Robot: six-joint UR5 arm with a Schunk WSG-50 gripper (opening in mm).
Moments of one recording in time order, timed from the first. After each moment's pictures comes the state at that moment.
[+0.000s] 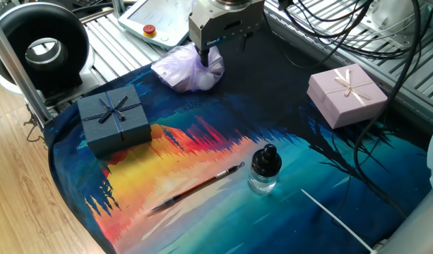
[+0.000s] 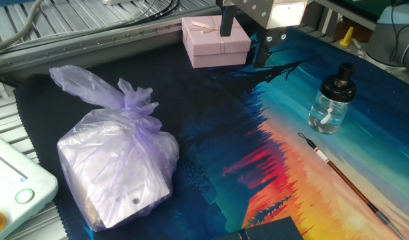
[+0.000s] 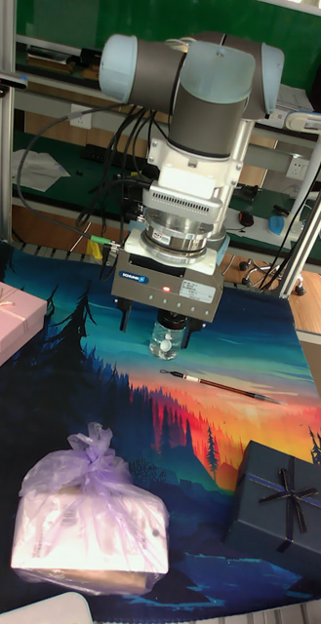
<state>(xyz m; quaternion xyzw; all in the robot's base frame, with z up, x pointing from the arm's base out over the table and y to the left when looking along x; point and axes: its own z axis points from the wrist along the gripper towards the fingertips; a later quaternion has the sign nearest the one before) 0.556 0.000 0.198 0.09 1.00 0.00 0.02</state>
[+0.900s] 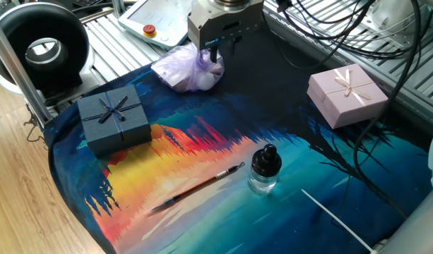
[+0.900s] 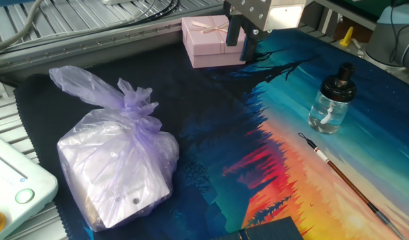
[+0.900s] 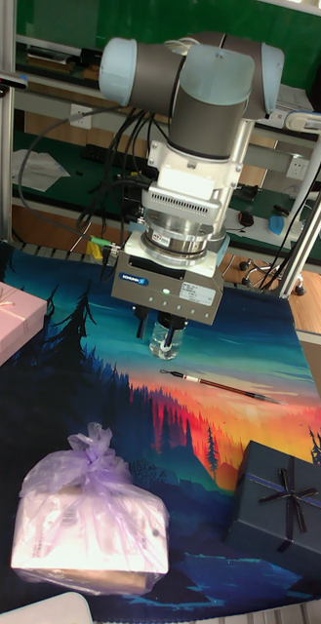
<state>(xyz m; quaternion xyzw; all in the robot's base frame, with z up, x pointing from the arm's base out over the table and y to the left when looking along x) 0.561 0.002 0.196 0.10 0.99 0.00 0.03</state>
